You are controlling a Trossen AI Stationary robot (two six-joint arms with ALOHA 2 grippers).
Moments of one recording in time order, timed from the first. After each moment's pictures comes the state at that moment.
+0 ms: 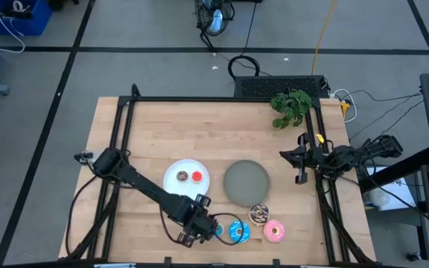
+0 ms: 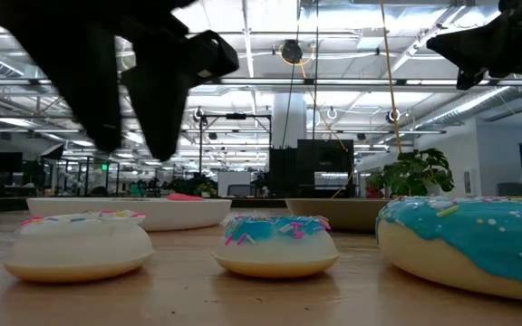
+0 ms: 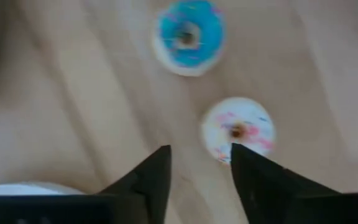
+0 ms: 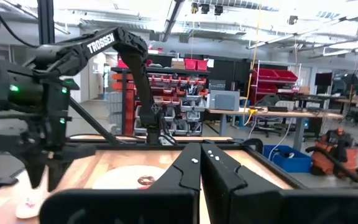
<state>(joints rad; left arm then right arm) -0.51 2.06 1.61 -0.86 -0.03 -0.09 0.32 0.06 0.02 0.28 0.44 -0.14</state>
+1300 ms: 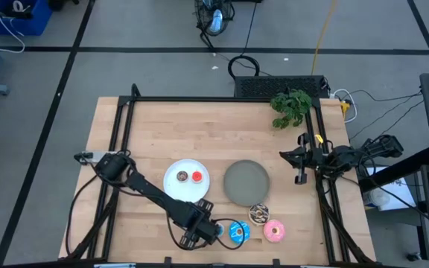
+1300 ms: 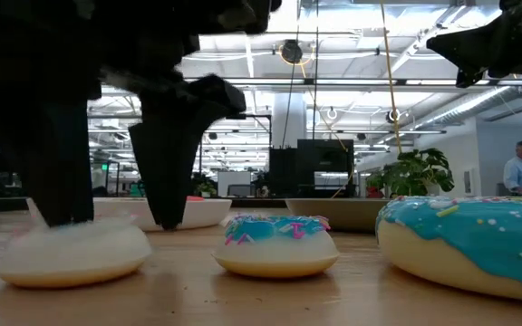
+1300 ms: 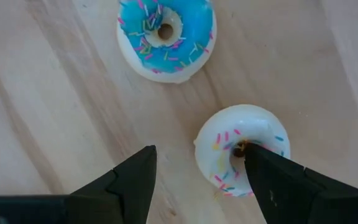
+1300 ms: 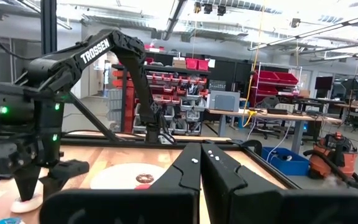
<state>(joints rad) -0.53 2.17 1.61 -0.80 -0.02 -0.08 0.32 0.07 0.02 0.28 0.44 -0.17</state>
